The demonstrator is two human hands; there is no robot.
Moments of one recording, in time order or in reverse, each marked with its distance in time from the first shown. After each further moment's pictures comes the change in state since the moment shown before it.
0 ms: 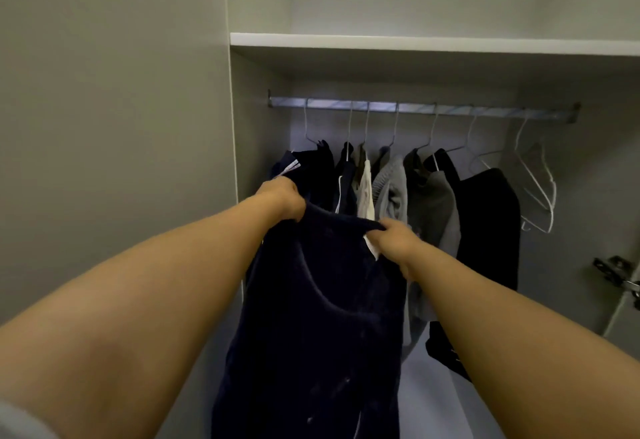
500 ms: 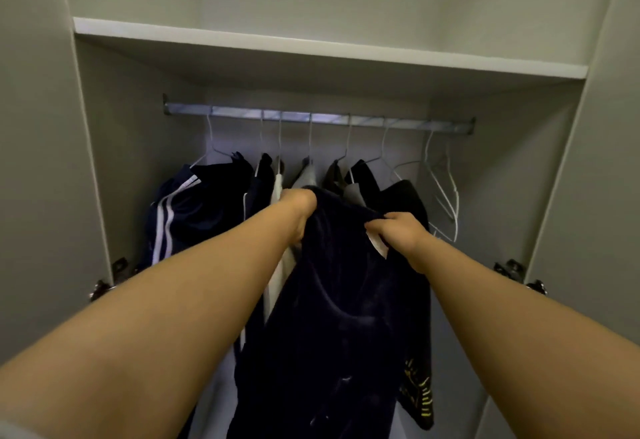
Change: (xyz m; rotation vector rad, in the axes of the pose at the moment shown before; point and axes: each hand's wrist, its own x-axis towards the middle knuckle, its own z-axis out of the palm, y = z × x) left_hand 0.023 0.159 0.087 -0.973 -0.246 -0.107; right_hand 0.030 0.044 -0.146 -0.012 0.248 0.031
